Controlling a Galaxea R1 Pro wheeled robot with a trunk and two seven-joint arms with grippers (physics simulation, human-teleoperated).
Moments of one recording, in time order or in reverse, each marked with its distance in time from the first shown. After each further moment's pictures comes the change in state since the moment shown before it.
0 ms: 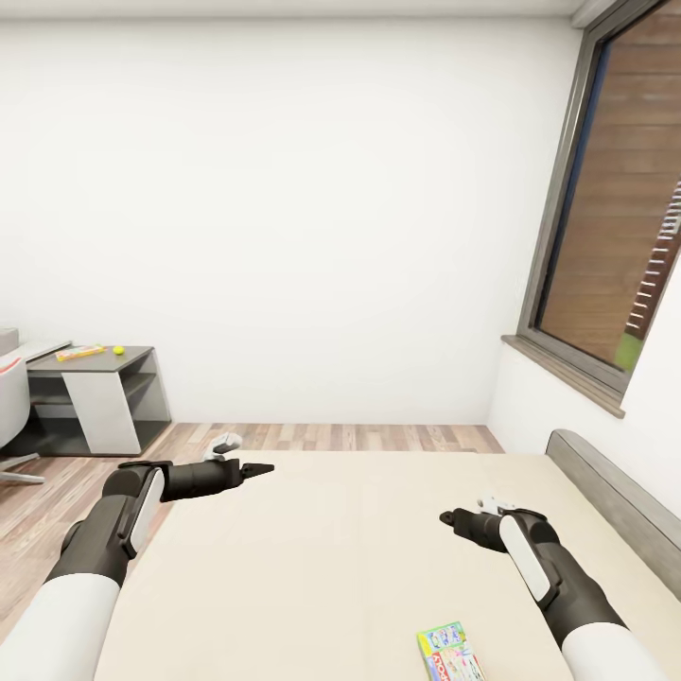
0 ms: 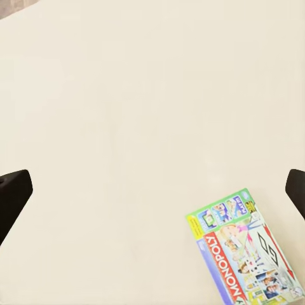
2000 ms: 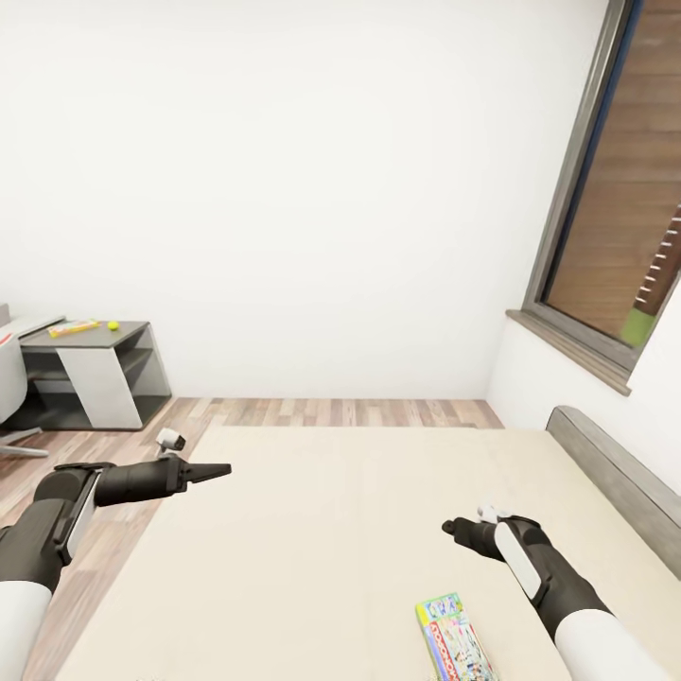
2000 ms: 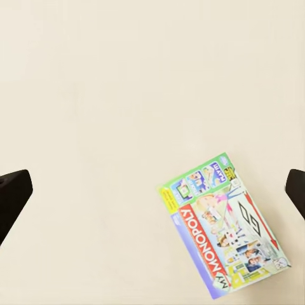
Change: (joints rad) left arm 0.016 0.194 0.003 0.003 0.010 0.006 -0.647; right arm -0.053 -0.003 0.031 0.188 0.007 -0.103 -0.002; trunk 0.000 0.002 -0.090
